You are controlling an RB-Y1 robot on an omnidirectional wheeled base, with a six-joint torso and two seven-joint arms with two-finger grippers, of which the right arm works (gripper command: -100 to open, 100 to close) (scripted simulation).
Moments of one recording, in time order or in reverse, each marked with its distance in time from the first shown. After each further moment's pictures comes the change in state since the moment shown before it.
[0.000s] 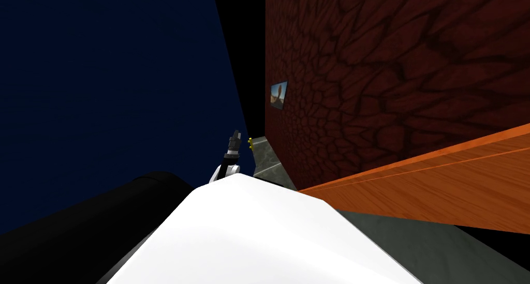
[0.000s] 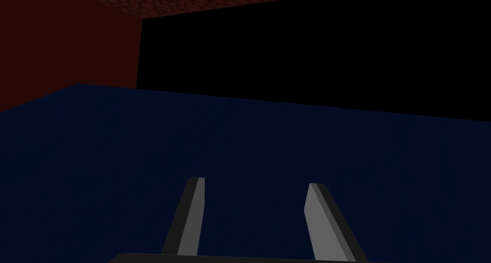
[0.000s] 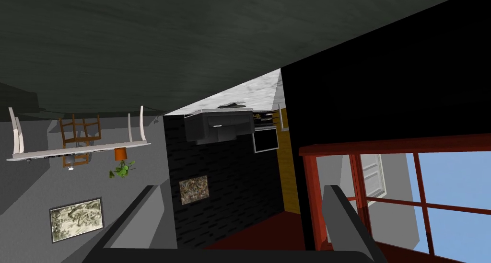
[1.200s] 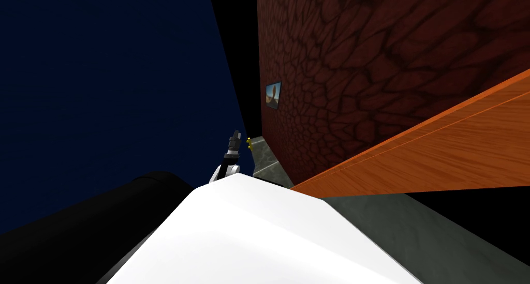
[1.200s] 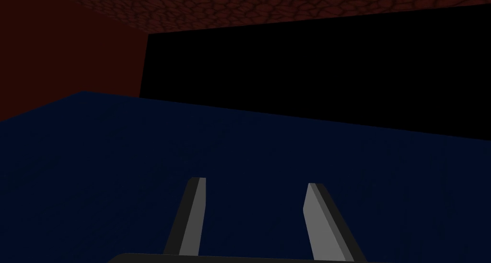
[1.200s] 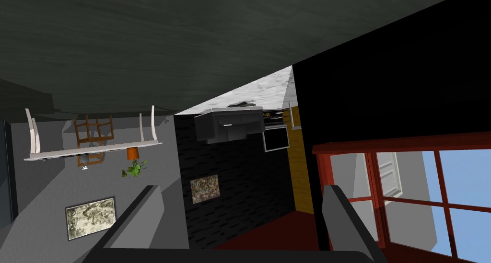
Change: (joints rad) arm -0.014 0.000 -0.017 -0.008 0.012 -0.015 0.025
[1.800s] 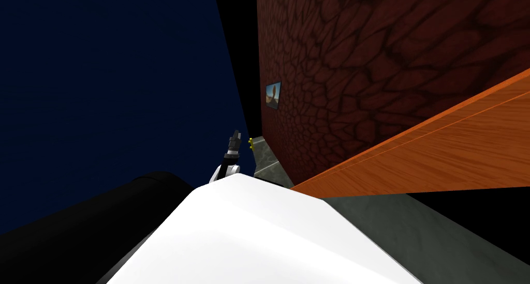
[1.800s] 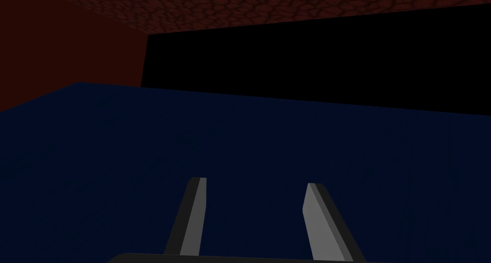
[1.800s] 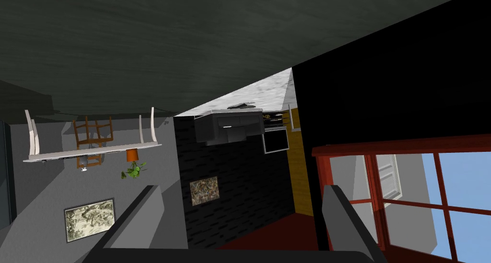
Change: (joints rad) arm -0.002 0.000 0.002 0.002 -0.004 0.000 0.000
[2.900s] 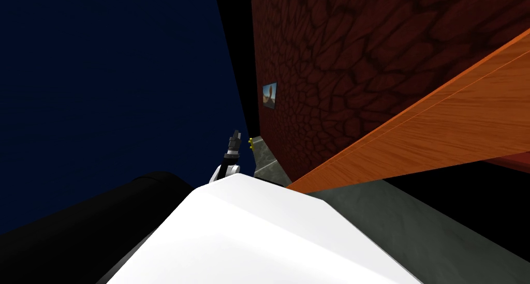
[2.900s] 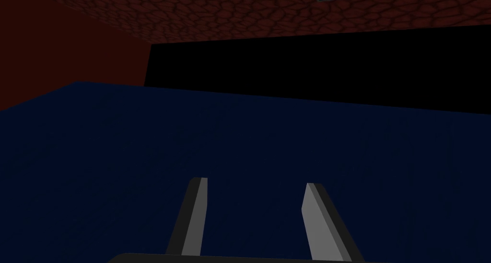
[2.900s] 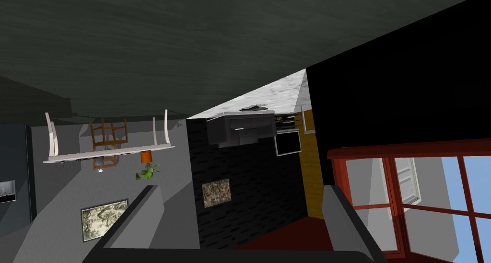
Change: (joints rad) arm -0.001 0.002 0.011 0.000 -0.021 0.001 0.004
